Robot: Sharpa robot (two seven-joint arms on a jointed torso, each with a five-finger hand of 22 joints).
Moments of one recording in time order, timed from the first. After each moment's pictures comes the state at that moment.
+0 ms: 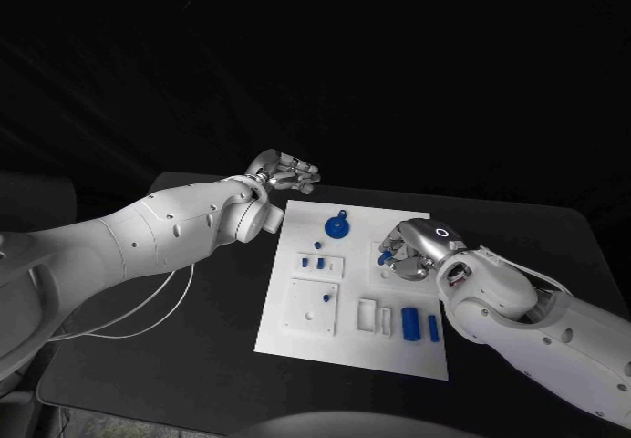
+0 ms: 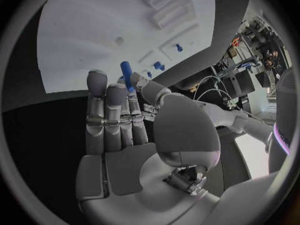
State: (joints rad) left arm 1.21 -0.60 -0.06 1.07 -0.36 -0.38 0.21; left_hand 1.39 -0.04 0.29 -0.07 0.13 1.10 0.12 0.07 0.07 1.20 0.10 0.06 0.06 1.30 0.06 0.07 0.13 0.09 1.07 0.04 0.07 0.73; right arm 0.79 -0.73 0.31 1.59 -1.93 -0.26 -0.34; right_hand 1.22 -0.10 0.68 -0.24 0.04 1.26 0.07 0.06 0.07 1.37 0.02 0.06 0.06 1.44 -0.06 0.85 0.83 0.11 1.47 -0.09 0.42 1.16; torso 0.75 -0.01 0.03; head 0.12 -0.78
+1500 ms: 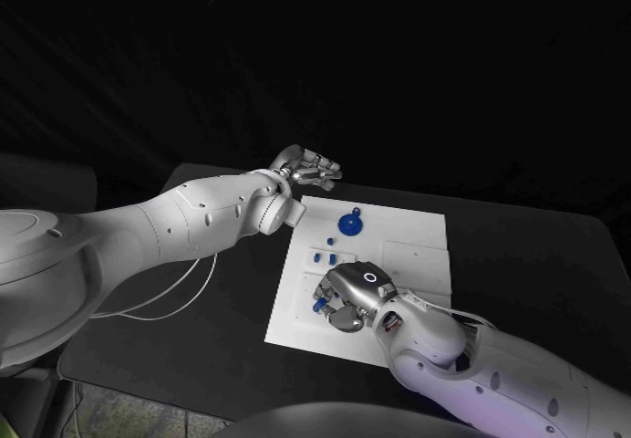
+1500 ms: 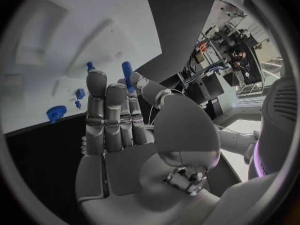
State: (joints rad) left arm 1.21 -0.54 -0.07 1.01 -0.36 -0.36 0.22; left_hand 1.39 -0.04 0.28 -0.07 0.13 1.10 0.12 0.07 0.07 1.20 0.10 0.06 0.06 1.30 0.06 0.07 0.13 0.09 1.07 0.04 0.07 0.72; right arm 0.79 -0.51 0.09 1.59 -1.97 -0.28 -0.29; right_hand 1.21 -0.10 0.69 -0.25 0.05 1.26 0.07 0.06 0.07 1.37 0.02 0.06 0.06 1.44 -0.06 0.84 0.83 0.10 1.47 -0.09 0.42 1.17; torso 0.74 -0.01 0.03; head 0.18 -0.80
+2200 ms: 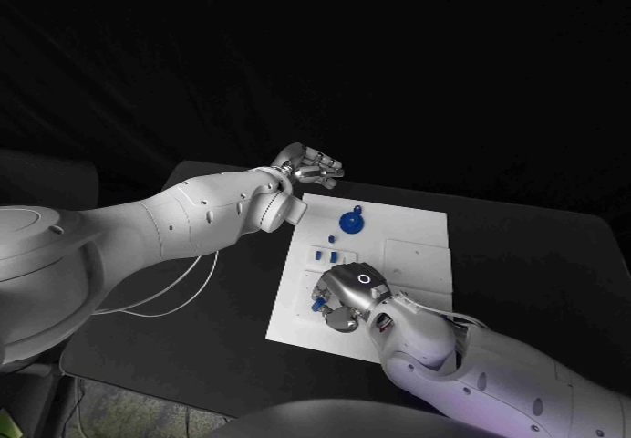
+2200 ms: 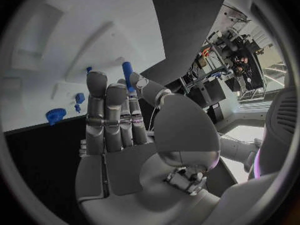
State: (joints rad) left arm 1.21 -0.54 -0.07 1.01 -0.36 -0.36 0.22; left_hand 1.39 -0.04 0.28 -0.07 0.13 1.10 0.12 0.07 0.07 1.20 0.10 0.06 0.06 1.30 0.06 0.07 0.13 0.09 1.07 0.04 0.07 0.72; right arm 0.79 -0.48 0.06 1.55 -2.02 -0.28 -0.32; right_hand 1.22 -0.09 0.69 -0.25 0.05 1.26 0.07 0.06 0.07 1.37 0.02 0.06 0.06 1.44 -0.06 0.84 0.83 0.11 1.47 -0.09 0.42 1.17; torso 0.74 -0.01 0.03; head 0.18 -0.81
